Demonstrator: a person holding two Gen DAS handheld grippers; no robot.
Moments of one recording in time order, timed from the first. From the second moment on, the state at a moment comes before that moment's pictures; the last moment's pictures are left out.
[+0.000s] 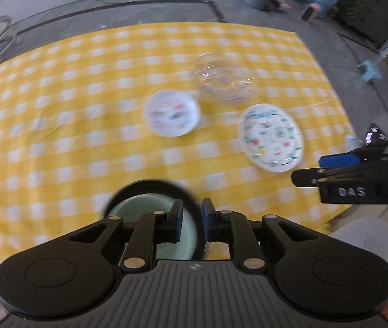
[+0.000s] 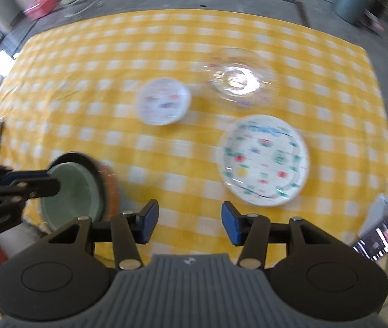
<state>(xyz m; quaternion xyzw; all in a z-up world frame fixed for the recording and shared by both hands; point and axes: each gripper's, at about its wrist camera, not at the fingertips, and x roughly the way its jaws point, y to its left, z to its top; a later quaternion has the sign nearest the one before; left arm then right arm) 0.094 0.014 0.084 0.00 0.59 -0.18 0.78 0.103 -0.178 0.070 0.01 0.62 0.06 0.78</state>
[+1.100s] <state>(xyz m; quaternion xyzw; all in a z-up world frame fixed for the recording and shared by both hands) 0.134 -0.085 -0.055 -0.13 0.50 -0.09 0.85 0.122 -0.325 -0.074 0.13 0.49 -0.04 0.86</state>
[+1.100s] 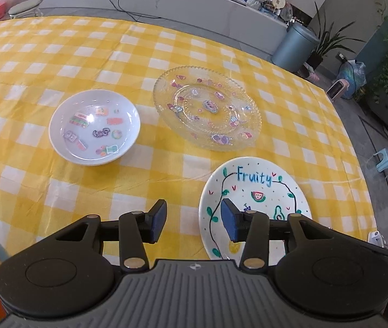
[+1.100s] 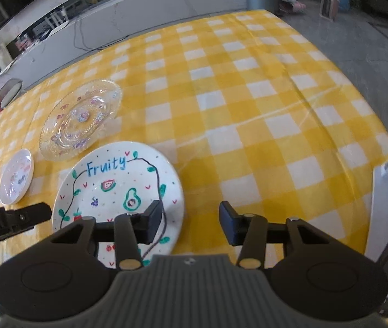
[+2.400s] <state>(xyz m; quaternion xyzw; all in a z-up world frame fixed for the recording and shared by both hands) 0.119 -0.079 -0.062 -0.16 0.48 -0.12 0.85 0.112 -0.336 -0.070 0.21 0.48 0.01 0.85</state>
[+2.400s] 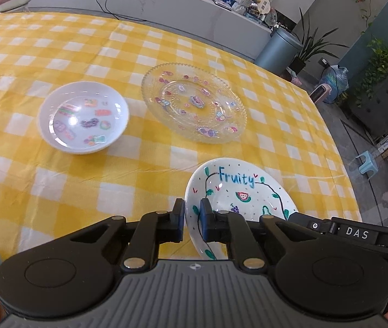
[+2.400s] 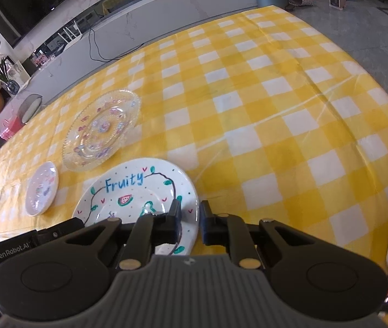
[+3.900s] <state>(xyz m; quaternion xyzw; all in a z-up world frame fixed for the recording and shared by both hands) 0.036 -0.064 -0.064 -0.13 0.51 -0.09 0.84 0.059 -0.297 -0.068 0.14 0.56 0.02 0.82</state>
